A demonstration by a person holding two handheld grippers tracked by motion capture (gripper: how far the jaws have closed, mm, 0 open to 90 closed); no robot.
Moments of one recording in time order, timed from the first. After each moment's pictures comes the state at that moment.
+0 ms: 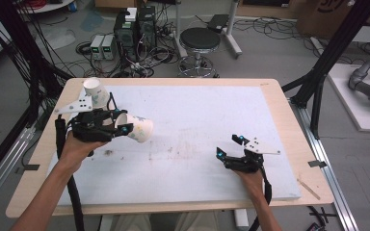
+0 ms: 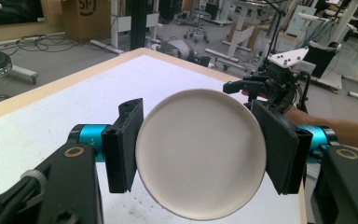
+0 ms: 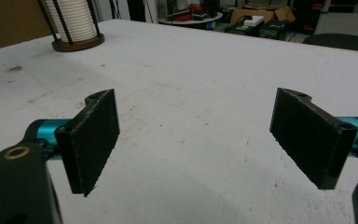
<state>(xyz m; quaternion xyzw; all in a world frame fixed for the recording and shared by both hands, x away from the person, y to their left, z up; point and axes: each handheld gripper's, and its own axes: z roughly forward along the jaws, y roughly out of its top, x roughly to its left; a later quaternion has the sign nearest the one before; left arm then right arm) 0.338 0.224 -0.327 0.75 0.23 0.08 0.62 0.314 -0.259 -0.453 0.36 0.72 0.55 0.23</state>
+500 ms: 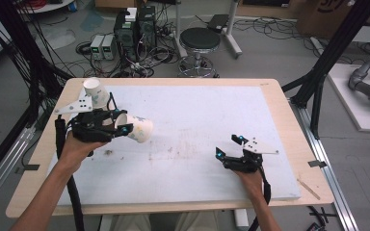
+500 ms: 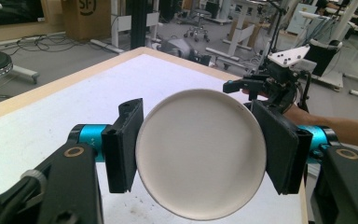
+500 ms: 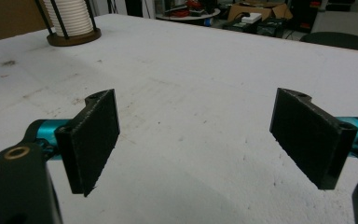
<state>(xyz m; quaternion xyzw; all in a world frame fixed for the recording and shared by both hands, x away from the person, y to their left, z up) 0.338 0.224 -0.327 0.75 0.23 0.08 0.61 0.314 -0.257 -0.453 0.36 0.73 0.54 0.23</state>
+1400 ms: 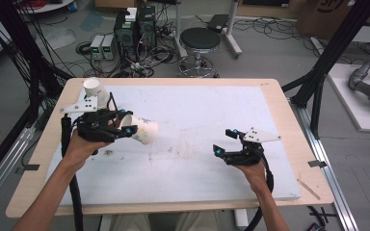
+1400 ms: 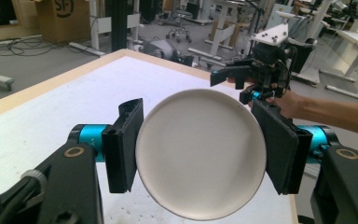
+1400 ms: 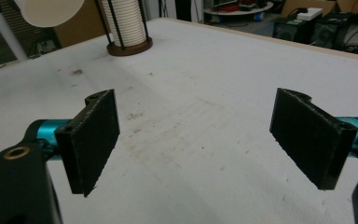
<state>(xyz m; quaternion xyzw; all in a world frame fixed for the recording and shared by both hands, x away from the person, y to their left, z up) 0.346 0.214 -0.332 0.75 0.20 0.05 0.62 0.326 -0.254 -0.415 0.30 0.76 0.56 0.15</state>
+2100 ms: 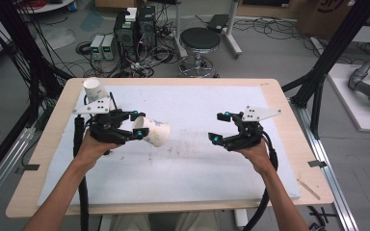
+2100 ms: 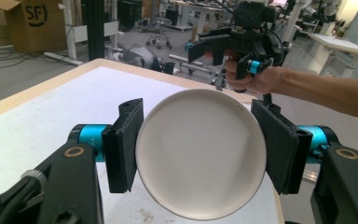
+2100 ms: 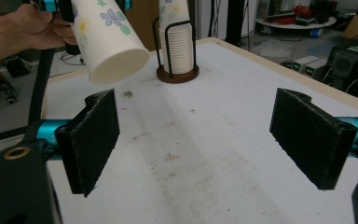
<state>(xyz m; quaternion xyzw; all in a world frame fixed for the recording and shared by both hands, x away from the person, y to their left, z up) 0.347 0.186 -0.334 0.75 0.16 0.03 0.64 0.349 -0.238 -0.347 0.20 0.79 0.57 0.10</state>
